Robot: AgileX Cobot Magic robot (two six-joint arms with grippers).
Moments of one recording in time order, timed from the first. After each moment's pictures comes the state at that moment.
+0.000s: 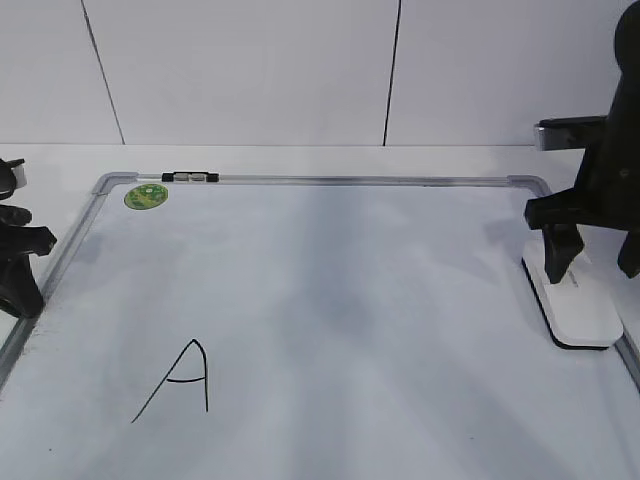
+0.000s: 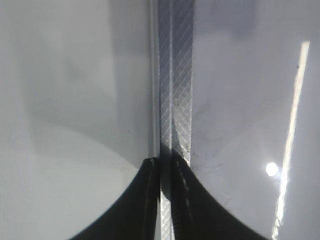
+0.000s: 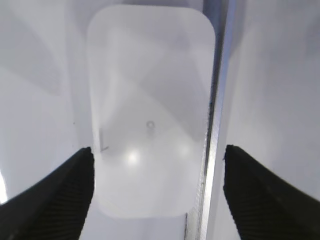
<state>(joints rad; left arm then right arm) 0.05 1.93 -1.18 -0.34 0.92 0.27 0.14 1.86 -1.35 -0.09 1.14 0.16</state>
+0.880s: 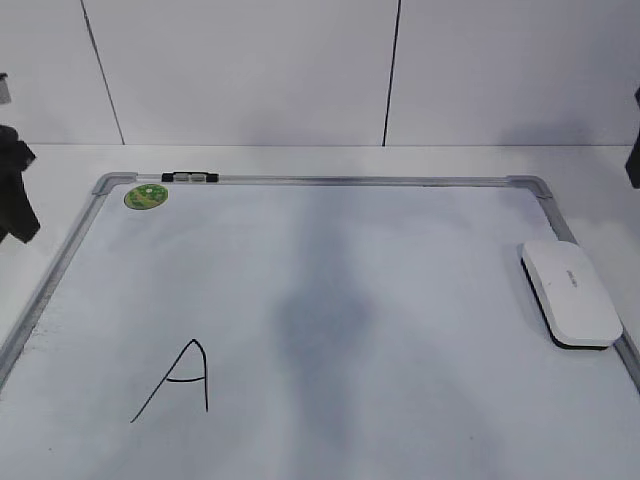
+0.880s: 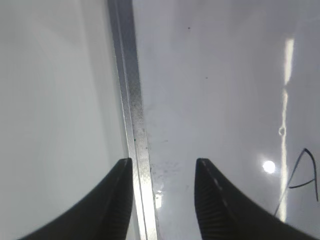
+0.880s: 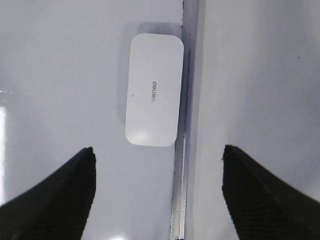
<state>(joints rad) 0.05 1.87 -1.41 -0.33 1.19 0.26 0.14 1.40 -1.33 -0.05 1.23 0.09</state>
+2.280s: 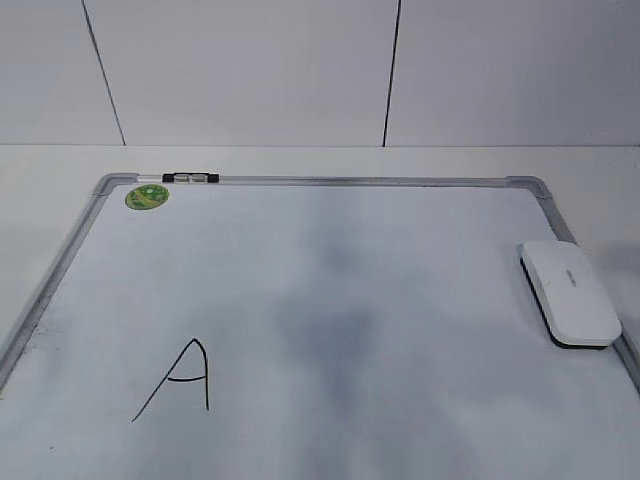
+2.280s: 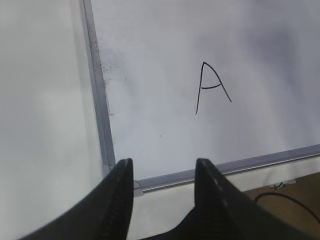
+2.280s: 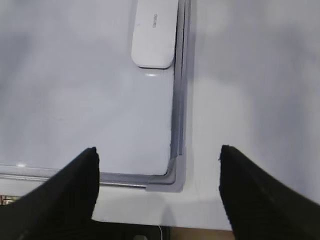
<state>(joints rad) 0.03 0.61 -0.80 -0.34 1.25 0.19 0.14 0.54 -0.80 -0.02 1.25 0.08</state>
